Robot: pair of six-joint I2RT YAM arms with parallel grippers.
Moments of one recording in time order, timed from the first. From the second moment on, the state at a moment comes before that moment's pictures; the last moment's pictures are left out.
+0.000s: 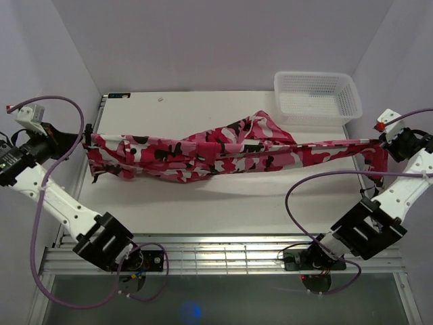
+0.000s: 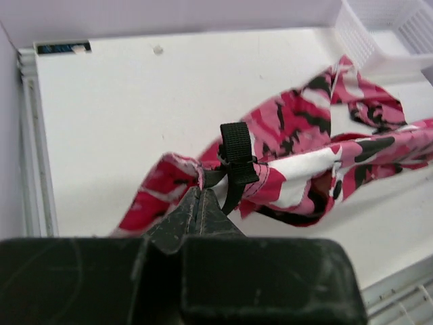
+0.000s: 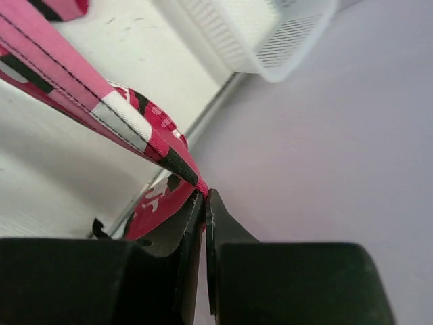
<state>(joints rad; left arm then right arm) 0.96 1.30 1.56 -1.15 1.27 0.65 -0.80 1.40 1.49 -1.10 -0.84 -1.57</state>
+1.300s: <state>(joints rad) 0.62 1.53 1.48 -0.27 0.73 -0.17 -0.14 1.70 1.45 -0.50 -0.61 -0.95</state>
